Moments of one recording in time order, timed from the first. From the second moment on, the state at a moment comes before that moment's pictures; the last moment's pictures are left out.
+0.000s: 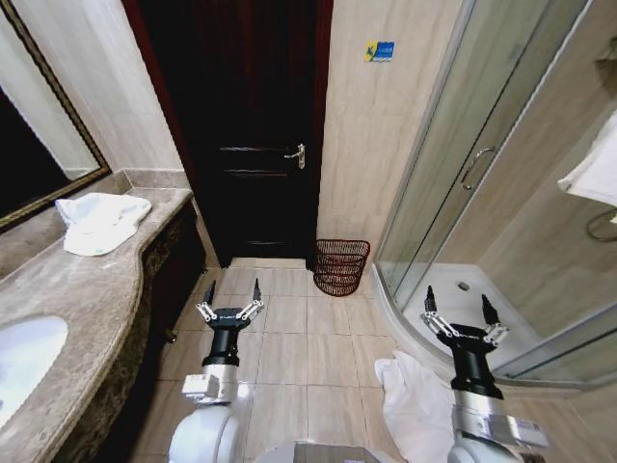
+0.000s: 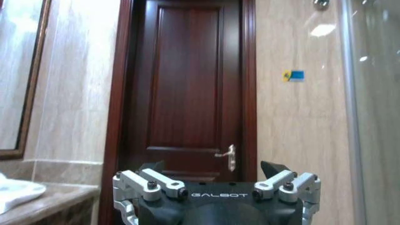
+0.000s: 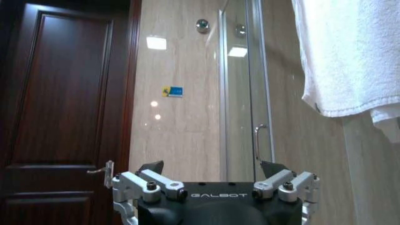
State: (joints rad) left arm 1.77 -1.61 -0.42 -2.36 0.09 -0.20 -0.07; right arm -1.88 1.52 0.66 2.41 0.10 0.30 0.13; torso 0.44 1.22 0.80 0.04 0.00
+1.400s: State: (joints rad) left arm 1.78 -1.61 -0.36 -2.32 0.07 -0.21 -0.05; right arm -1.88 1.52 0.66 2.42 0.11 0.31 0.11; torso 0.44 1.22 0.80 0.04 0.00
